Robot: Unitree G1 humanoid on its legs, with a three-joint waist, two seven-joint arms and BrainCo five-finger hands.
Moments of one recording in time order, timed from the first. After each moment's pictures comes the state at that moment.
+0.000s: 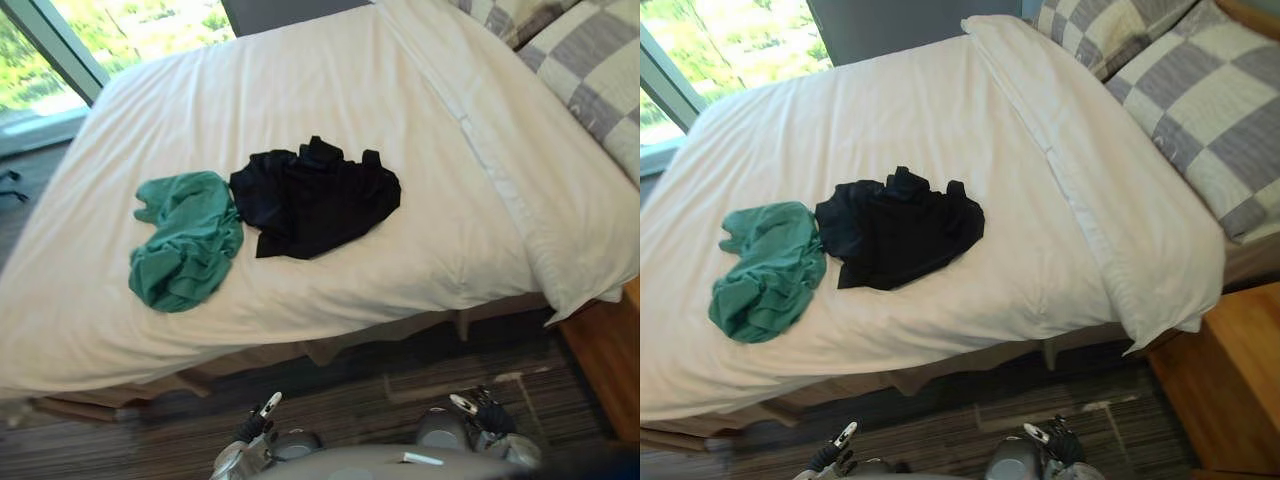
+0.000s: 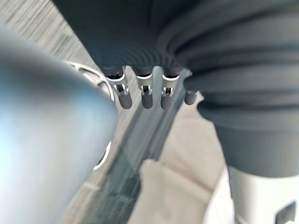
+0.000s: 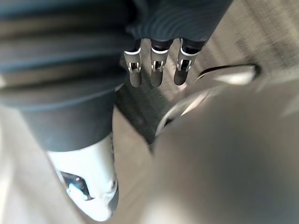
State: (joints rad) left arm 0.15 0.06 0.14 1.04 -0.57 -0.06 -0.11; right arm 0.10 -0.17 -0.24 1.07 0.21 -0.15 0.19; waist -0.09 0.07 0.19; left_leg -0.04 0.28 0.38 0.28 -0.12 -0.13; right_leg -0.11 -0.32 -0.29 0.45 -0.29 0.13
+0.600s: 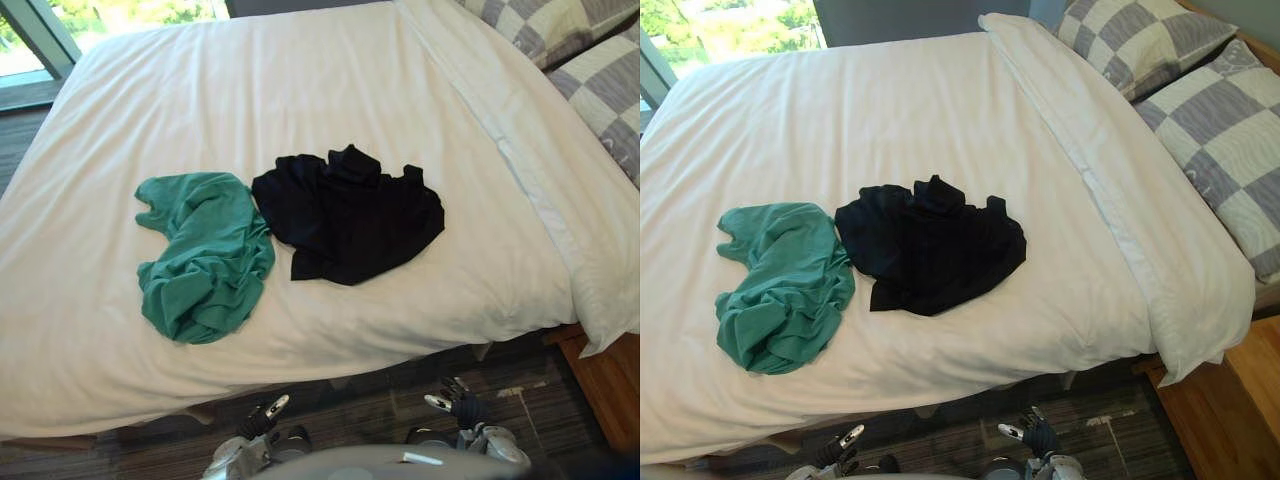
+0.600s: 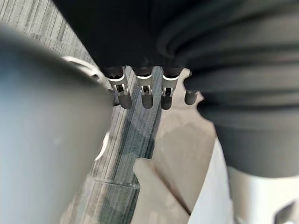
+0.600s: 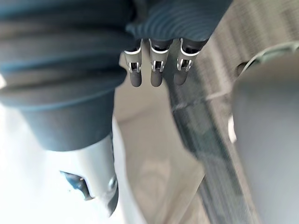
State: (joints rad) left arm 0.10 0.11 0.06 1.07 -0.46 0.00 -0.13; right arm 0.08 -0.11 0.00 1.09 0.26 -0.31 0.24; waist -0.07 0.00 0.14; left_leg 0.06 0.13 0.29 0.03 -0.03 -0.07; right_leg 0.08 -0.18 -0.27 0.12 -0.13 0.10
